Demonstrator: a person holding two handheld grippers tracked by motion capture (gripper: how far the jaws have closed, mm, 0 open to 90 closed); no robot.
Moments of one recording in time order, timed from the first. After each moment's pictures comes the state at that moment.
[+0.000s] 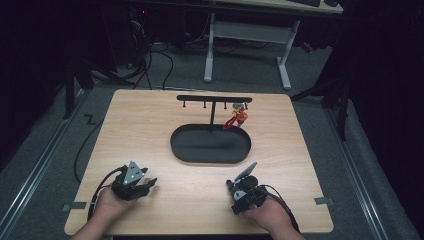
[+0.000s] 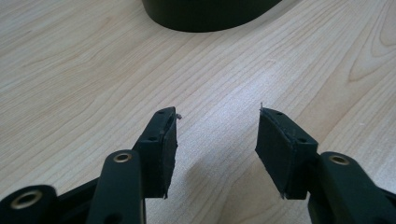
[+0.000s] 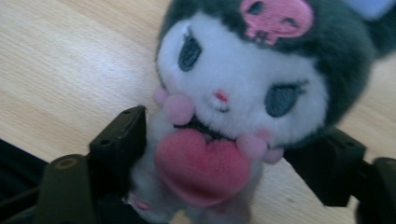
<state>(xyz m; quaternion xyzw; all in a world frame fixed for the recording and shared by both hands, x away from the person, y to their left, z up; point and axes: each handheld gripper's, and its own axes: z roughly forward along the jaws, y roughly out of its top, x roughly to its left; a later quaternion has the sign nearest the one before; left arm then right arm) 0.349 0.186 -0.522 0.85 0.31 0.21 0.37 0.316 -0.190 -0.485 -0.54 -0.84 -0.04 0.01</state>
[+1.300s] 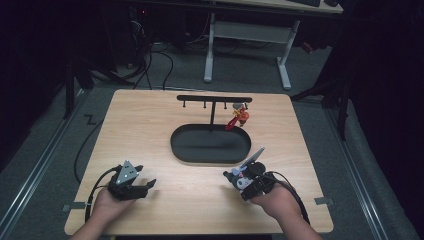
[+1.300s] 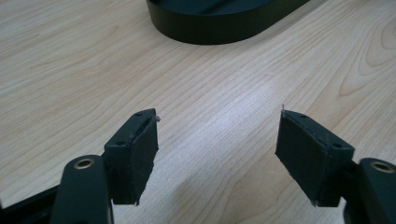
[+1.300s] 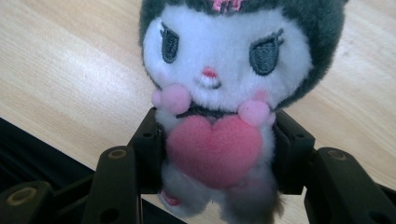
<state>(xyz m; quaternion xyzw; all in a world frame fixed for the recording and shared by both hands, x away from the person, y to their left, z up) 0.349 0.196 -0.519 0.83 0.32 0.20 0.41 0.333 -0.204 -0.439 -0.52 -0.85 -0.06 -0.01</state>
